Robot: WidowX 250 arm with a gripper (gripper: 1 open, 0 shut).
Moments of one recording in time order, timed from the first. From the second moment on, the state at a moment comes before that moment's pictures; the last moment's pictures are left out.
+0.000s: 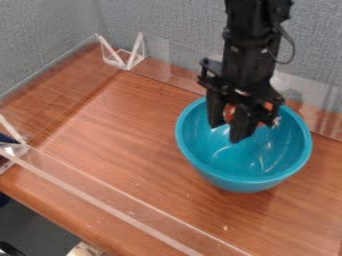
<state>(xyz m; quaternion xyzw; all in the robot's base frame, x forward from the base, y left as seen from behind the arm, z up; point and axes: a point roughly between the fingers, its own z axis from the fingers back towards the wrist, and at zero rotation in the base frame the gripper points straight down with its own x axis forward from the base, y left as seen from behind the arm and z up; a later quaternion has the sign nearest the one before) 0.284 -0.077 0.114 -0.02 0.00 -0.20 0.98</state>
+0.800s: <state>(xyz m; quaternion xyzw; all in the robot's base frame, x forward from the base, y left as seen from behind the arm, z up) 0.293 -0.057 0.127 0.00 0.00 -0.19 0.98</state>
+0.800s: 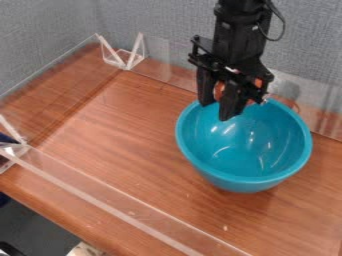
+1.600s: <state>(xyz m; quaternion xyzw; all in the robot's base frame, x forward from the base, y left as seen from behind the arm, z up) 0.300 -0.050 0.138 0.01 -0.01 -0.19 0.98</state>
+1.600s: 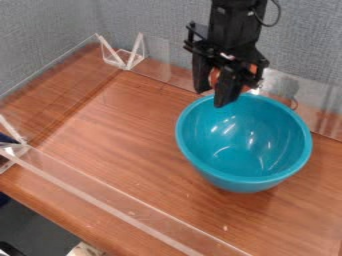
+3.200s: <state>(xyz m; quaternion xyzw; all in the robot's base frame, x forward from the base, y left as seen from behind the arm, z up) 0.313 -0.042 0.142 0.04 -0.03 -0.22 0.98</state>
